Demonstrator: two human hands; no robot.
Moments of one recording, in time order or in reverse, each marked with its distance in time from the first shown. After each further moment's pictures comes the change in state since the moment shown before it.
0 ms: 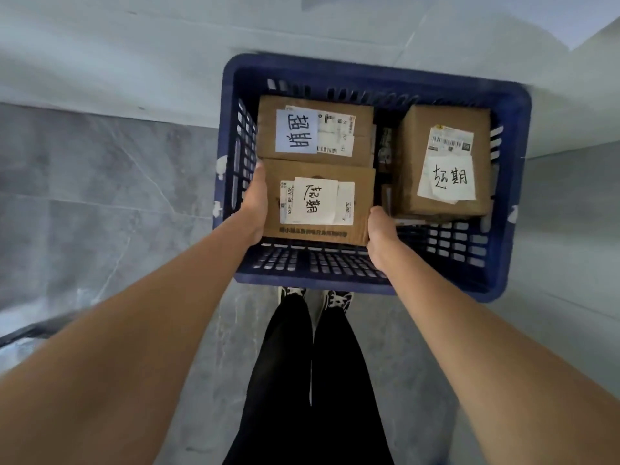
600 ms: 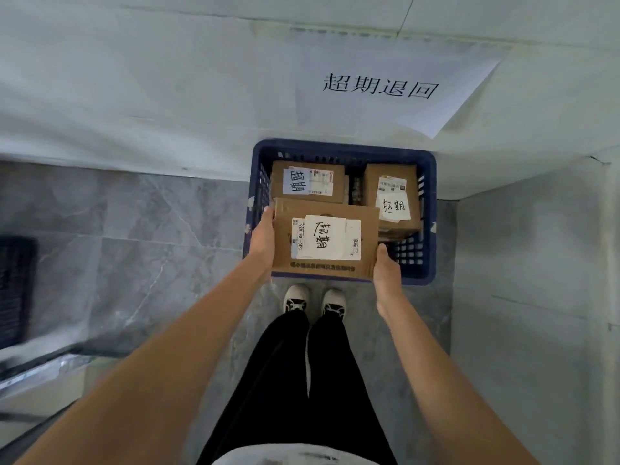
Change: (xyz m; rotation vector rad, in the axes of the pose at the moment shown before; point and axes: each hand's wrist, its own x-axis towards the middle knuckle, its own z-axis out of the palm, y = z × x) left_hand -0.219 0.015 -0.005 -0.071 0.048 0.138; right_hand -0.195 0.018 -0.090 0.088 0.074 -0.200
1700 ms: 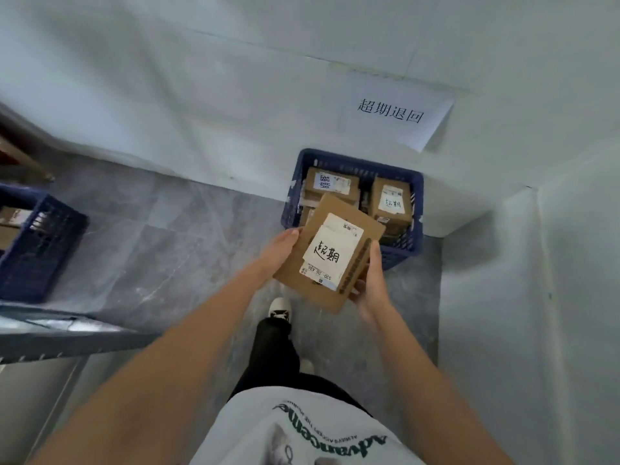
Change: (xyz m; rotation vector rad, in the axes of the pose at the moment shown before) left_hand -0.238 -0.143 -0.131 0.366 -0.213 0.394; right_hand -0.235 0.146 -0.049 0.235 -0.370 -0.144
